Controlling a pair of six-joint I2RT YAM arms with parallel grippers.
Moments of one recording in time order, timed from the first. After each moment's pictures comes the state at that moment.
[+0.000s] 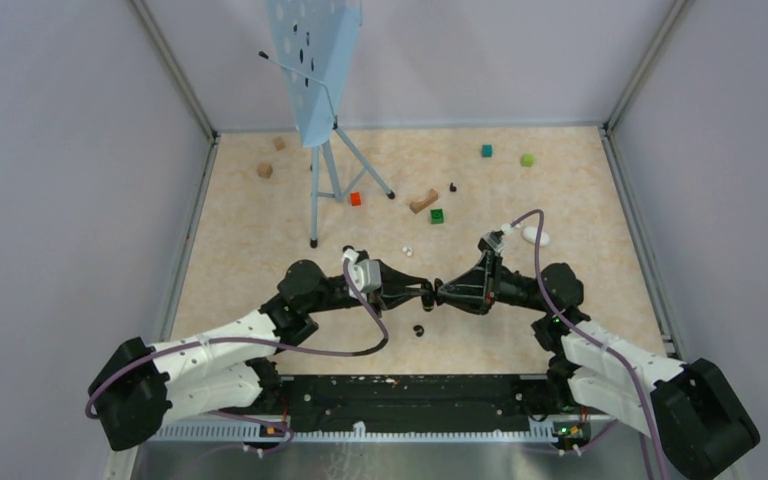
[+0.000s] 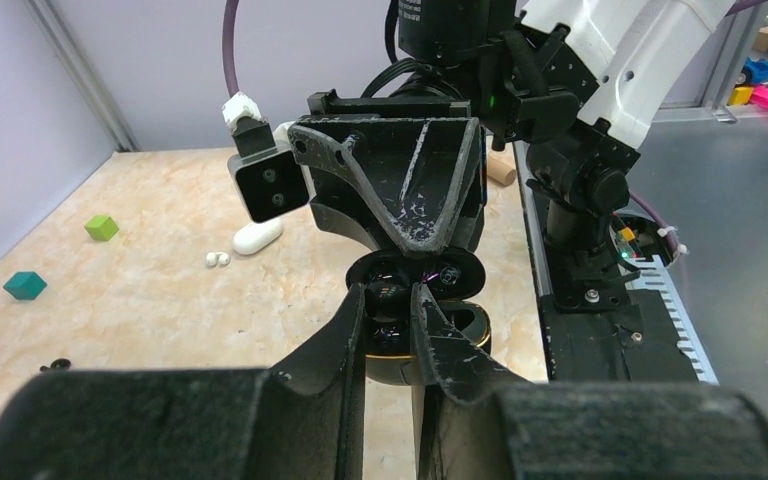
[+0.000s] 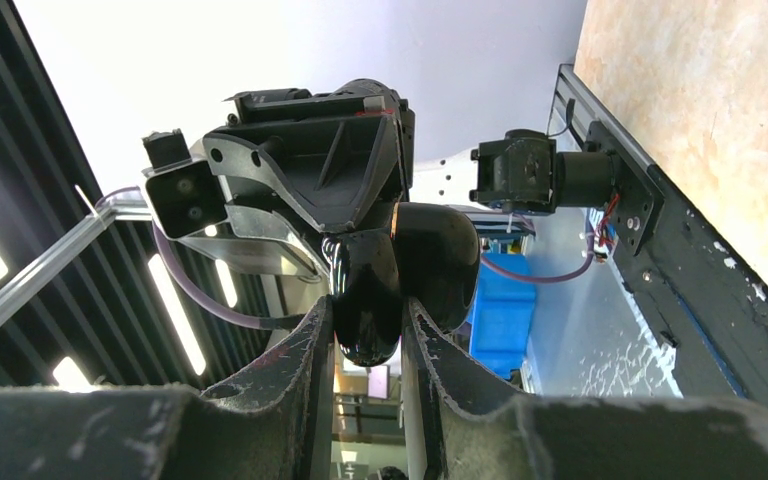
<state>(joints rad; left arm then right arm) -0.90 1.01 0.45 0.74 0.58 0.02 0.52 0.93 0.19 0.90 -0.83 1.73</state>
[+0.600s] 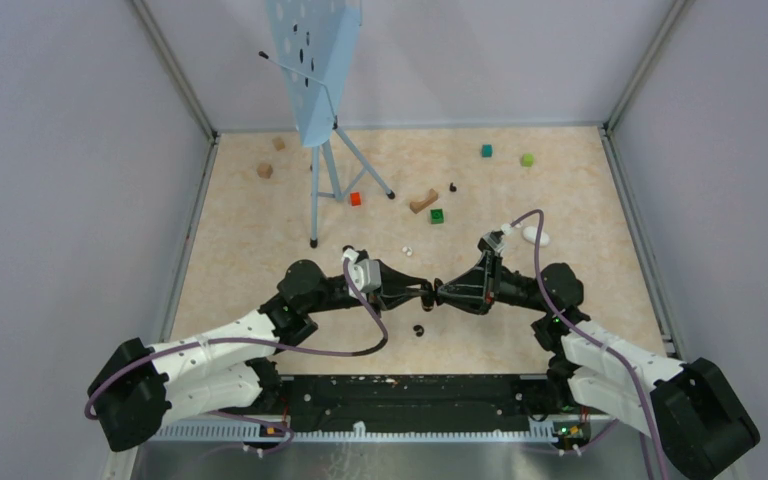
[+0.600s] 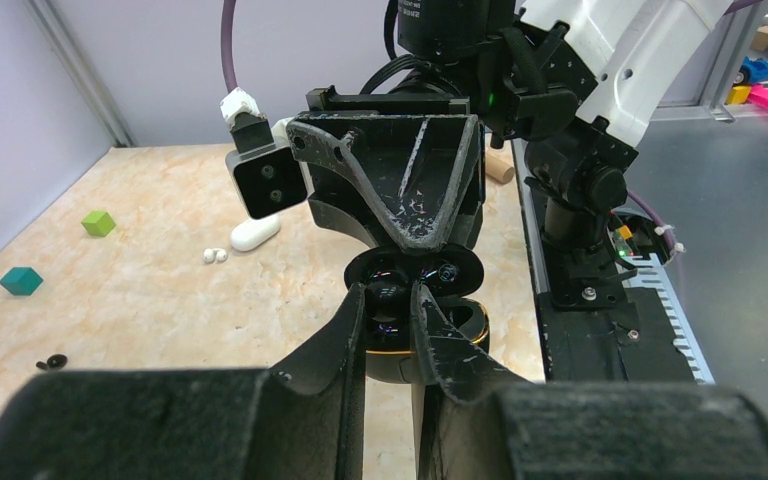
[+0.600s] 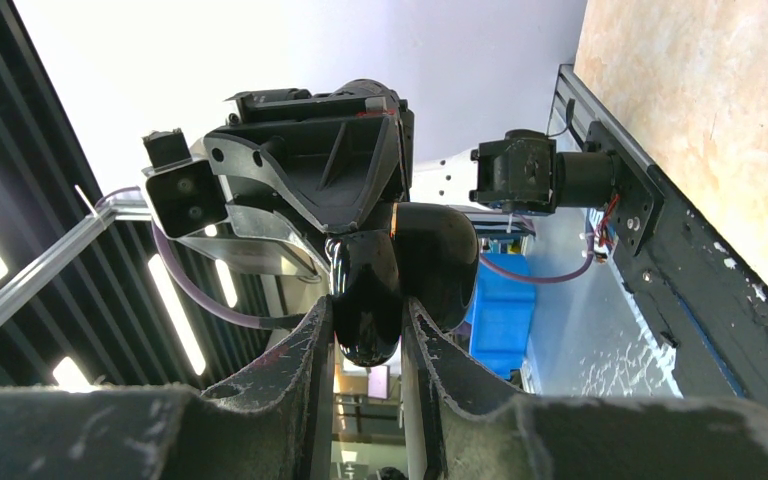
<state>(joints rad) -0.90 1.00 0.45 0.72 0.59 0.02 0.52 0.93 0.19 0.90 -0.83 1.73</state>
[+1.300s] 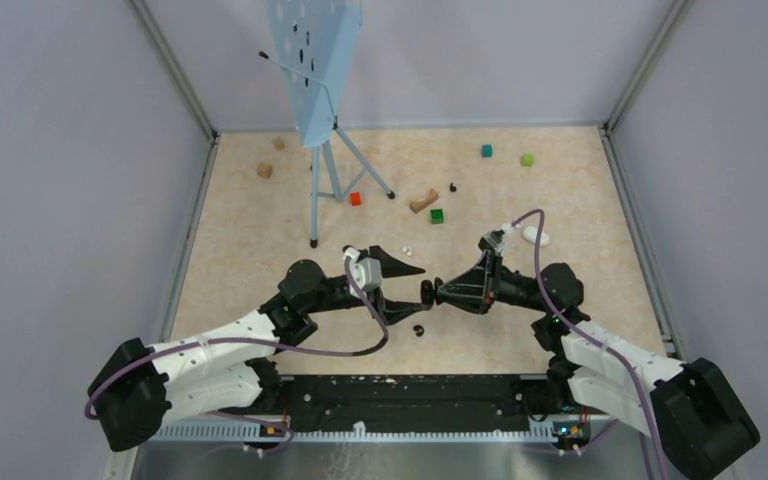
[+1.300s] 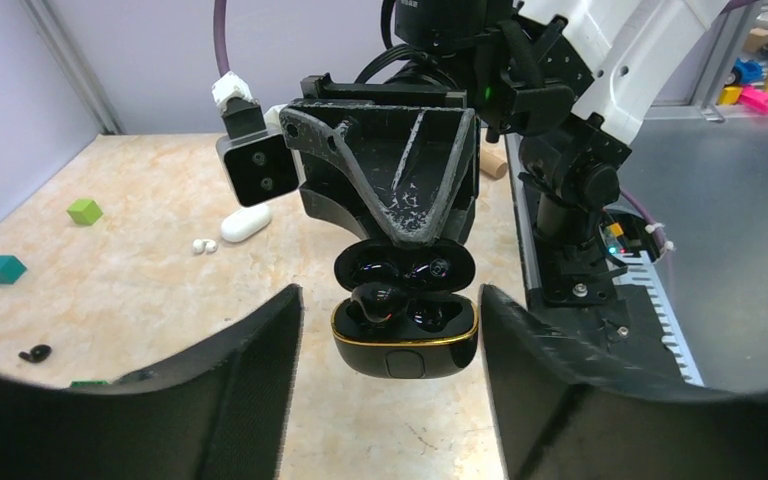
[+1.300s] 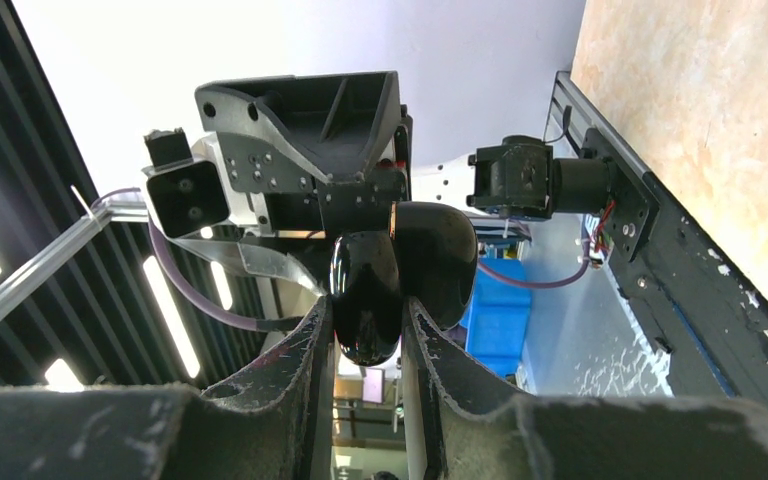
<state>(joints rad) -0.90 1.00 0.45 0.70 0.59 0.01 0.52 0.93 0.19 0.90 -0.82 1.72</state>
